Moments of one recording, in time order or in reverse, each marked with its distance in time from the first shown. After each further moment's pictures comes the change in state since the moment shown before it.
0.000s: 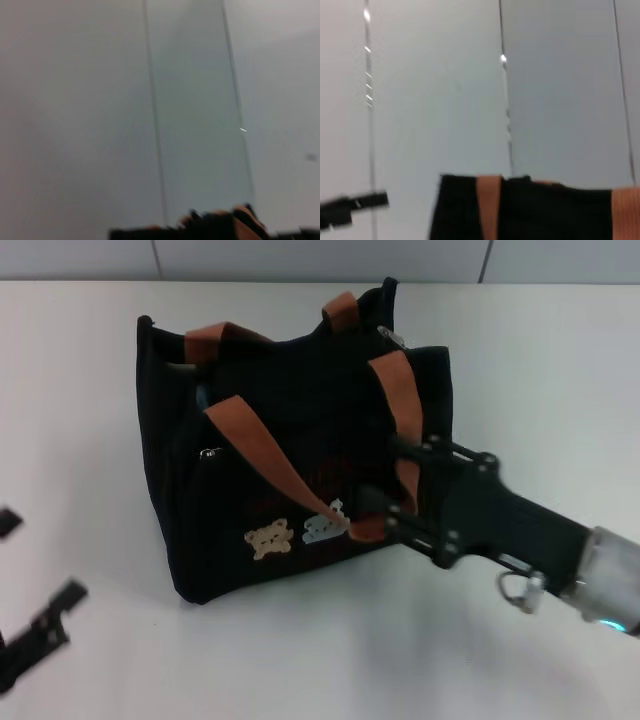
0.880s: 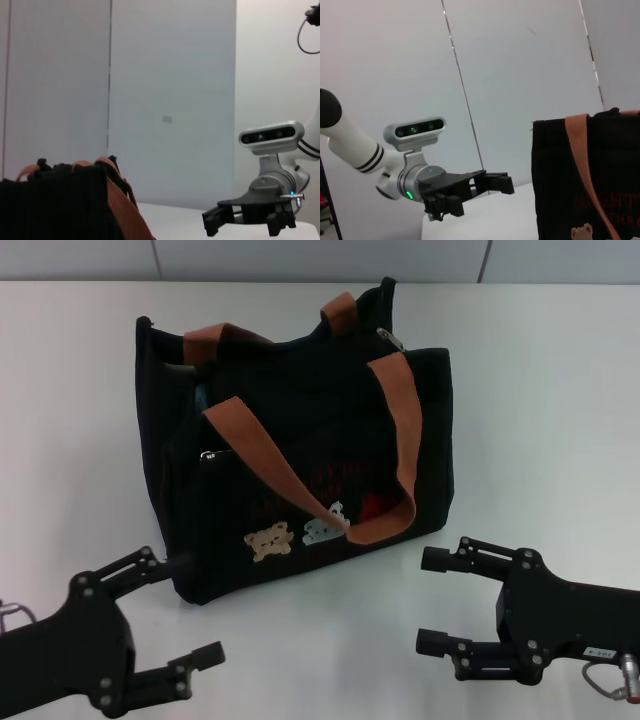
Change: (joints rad) left arm -0.185 -0.011 0.171 0.084 0.213 -0.056 -0.200; right arm -0.049 -0.002 -0.224 -0.309 -0.104 -0.263 0.352
